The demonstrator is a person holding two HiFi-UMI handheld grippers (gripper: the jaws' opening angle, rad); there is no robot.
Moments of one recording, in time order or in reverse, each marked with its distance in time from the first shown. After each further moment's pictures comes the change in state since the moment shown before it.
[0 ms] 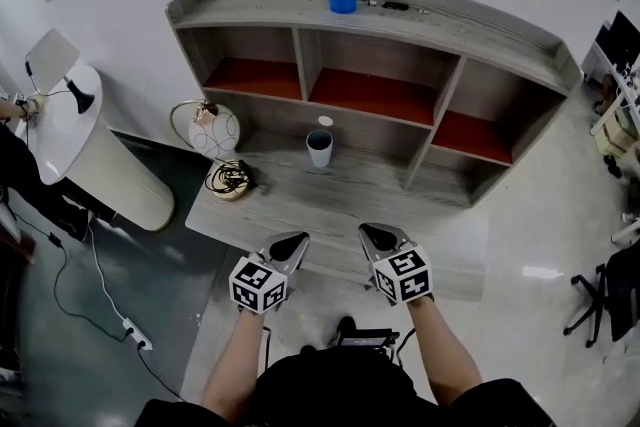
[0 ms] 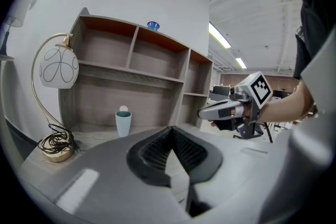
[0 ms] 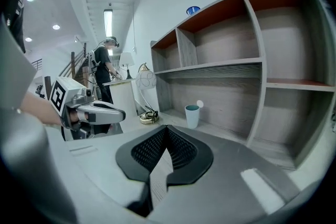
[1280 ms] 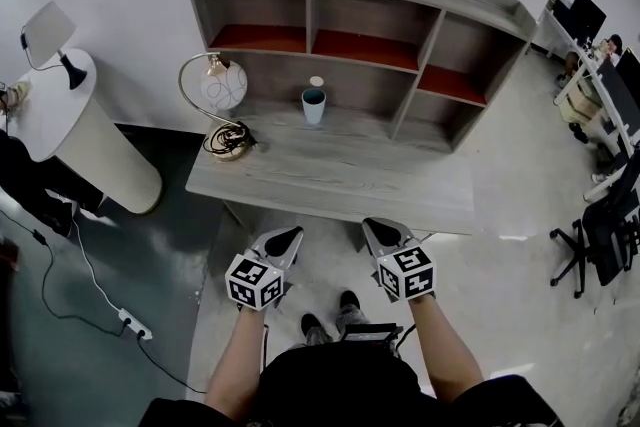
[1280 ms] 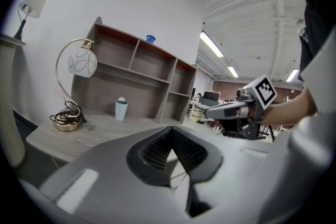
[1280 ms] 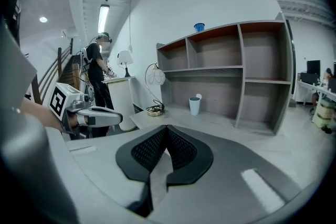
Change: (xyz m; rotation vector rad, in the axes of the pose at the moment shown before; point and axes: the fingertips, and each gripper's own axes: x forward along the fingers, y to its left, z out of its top) left arm -0.135 -0.054 -0.058 -0.066 -0.028 -0.091; right arm -0.095 0.130 -0.048 0.042 0.009 -0.164
